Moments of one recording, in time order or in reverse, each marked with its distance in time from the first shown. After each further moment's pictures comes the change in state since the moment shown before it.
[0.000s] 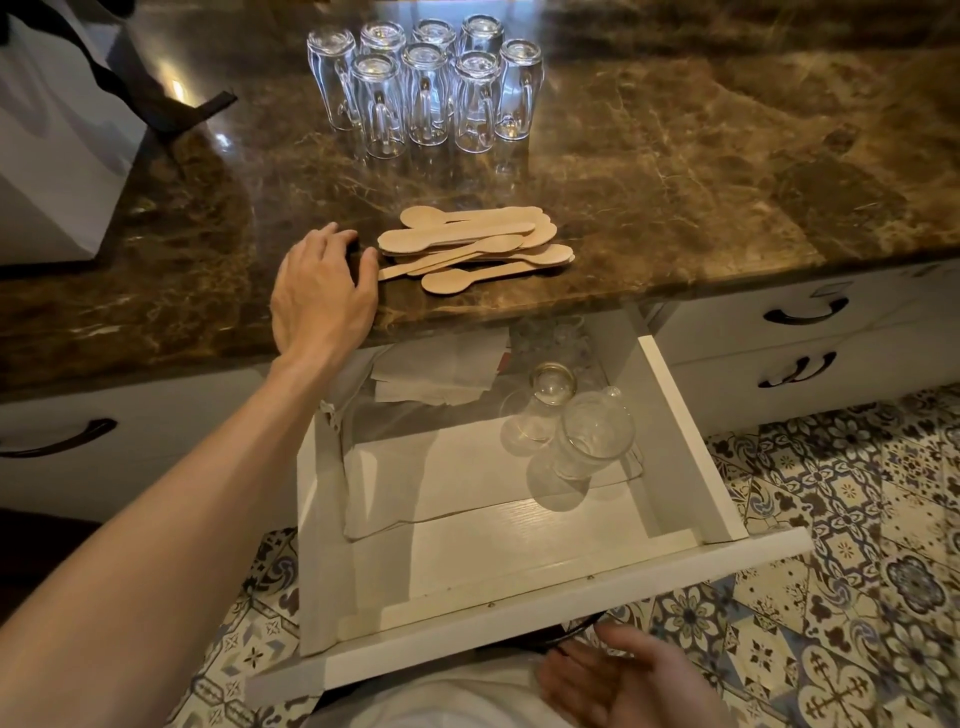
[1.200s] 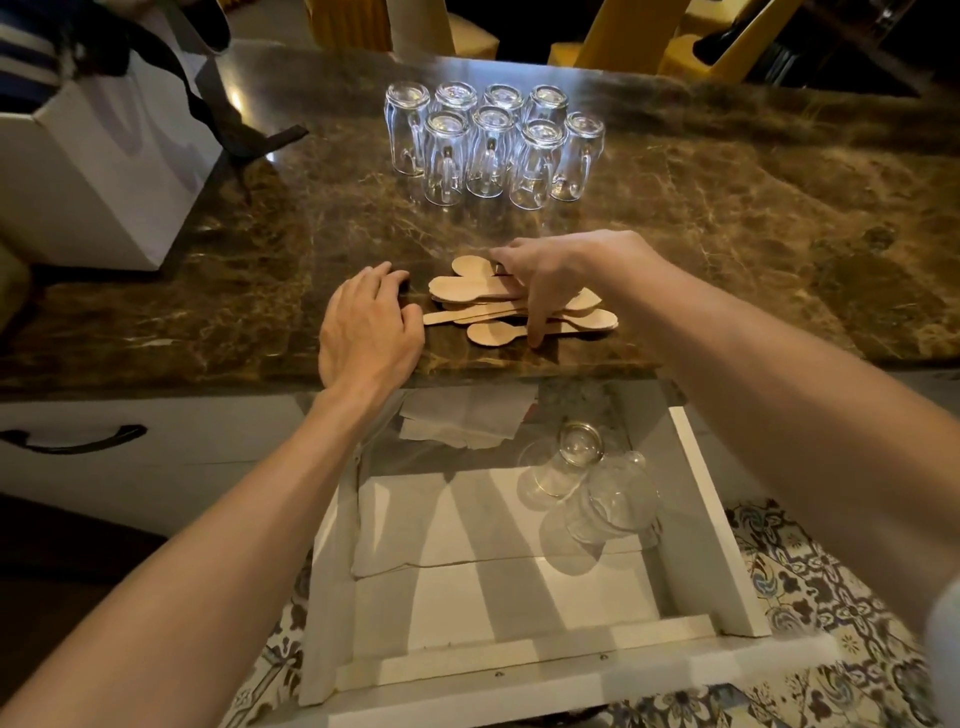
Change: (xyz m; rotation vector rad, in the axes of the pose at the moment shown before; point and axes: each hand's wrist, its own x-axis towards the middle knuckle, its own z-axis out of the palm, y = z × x) left_hand 0.000 0.002 -0.006 0.030 -0.021 -0.037; right_hand -0.002 -0.214 0.315 -2.751 0.357 -0.954
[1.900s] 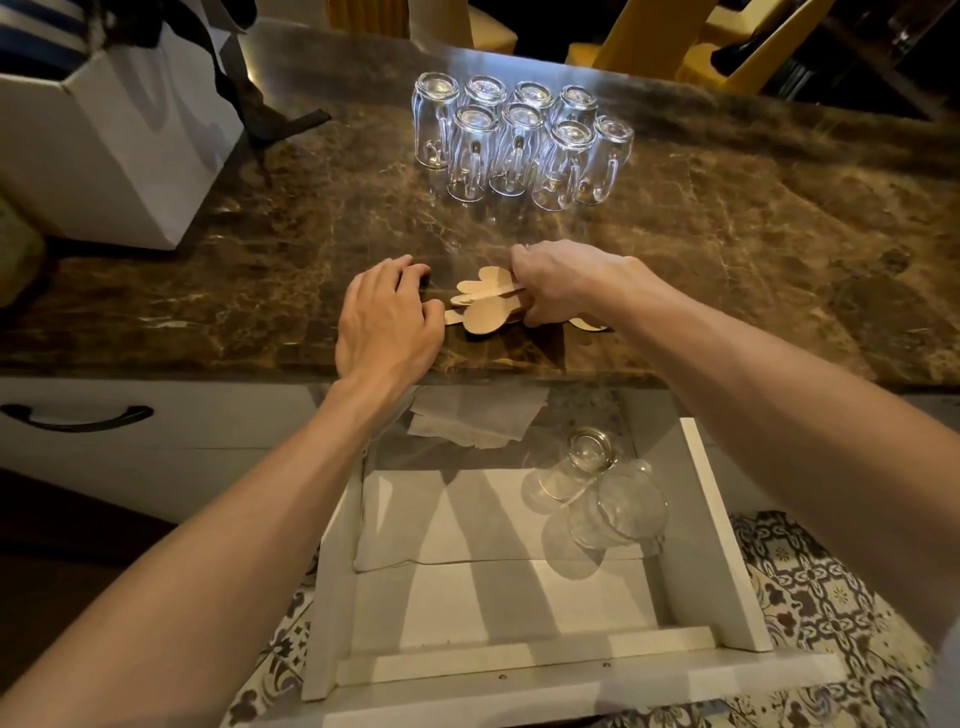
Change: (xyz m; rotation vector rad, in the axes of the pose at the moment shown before) left_hand 0.003 -0.001 -0.002 -0.016 0.006 0.003; right_hand 0.006 -0.013 0.013 -0.131 0.256 -0.029
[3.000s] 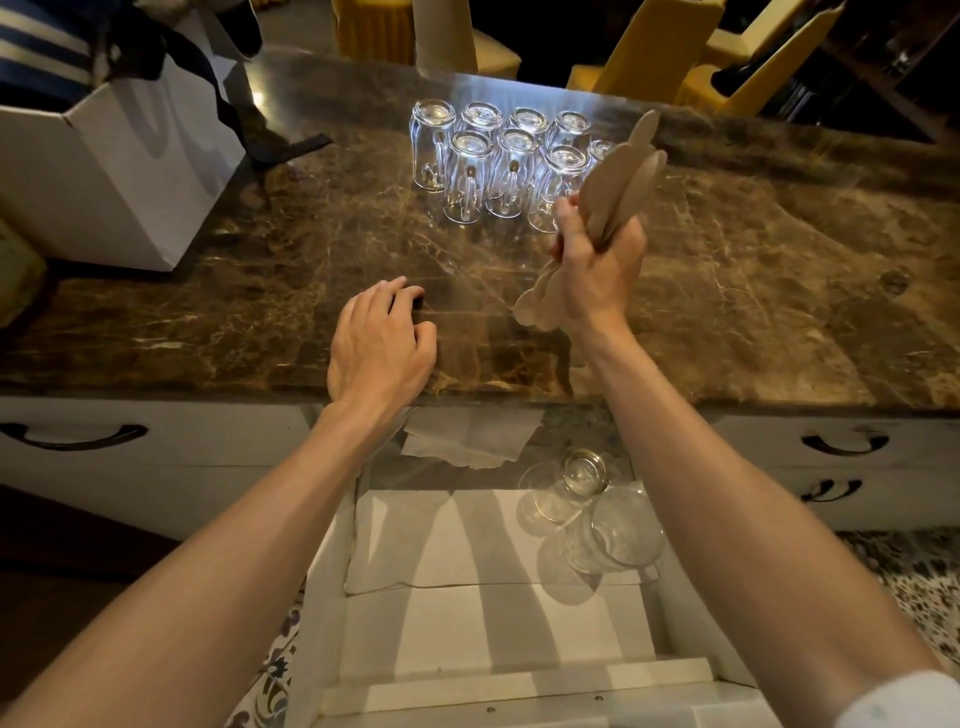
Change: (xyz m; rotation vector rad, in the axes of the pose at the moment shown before) left_hand -0.002 0.002 0.000 -0.006 0.009 -0.001; right_hand -0.014 -0.008 0.008 1.447 1.217 0.282
